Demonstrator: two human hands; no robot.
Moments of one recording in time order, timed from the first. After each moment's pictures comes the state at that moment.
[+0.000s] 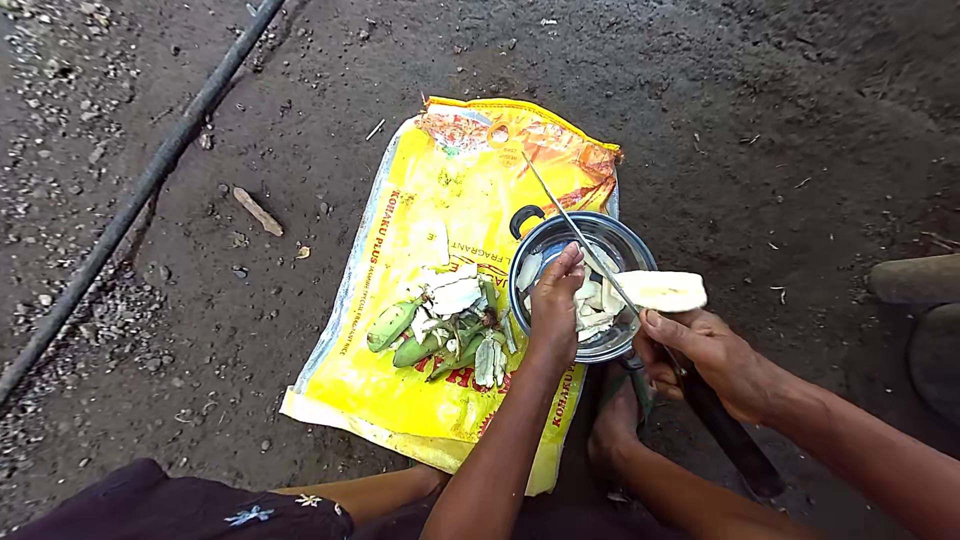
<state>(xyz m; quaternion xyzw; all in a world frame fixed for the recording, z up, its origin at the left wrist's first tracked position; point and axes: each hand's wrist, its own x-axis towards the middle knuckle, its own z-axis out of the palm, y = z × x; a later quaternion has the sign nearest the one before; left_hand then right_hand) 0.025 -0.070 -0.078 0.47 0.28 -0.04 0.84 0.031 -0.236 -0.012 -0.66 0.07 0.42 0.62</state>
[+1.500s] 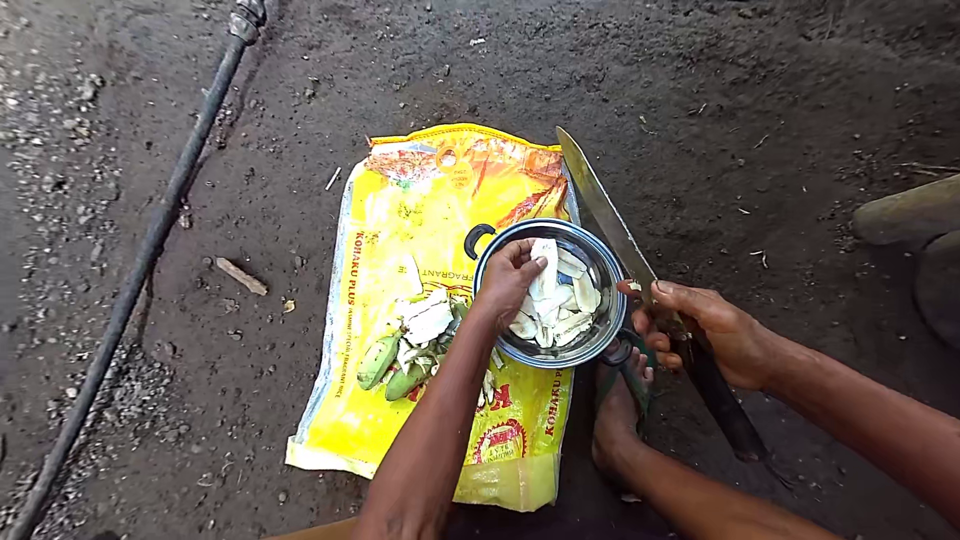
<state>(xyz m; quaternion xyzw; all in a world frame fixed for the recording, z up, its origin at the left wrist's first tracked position) 0.079 -0.042 -0.107 0.67 0.14 -0.19 0.70 0.040 -0.295 -0.034 -0.59 0.14 0.41 0.68</state>
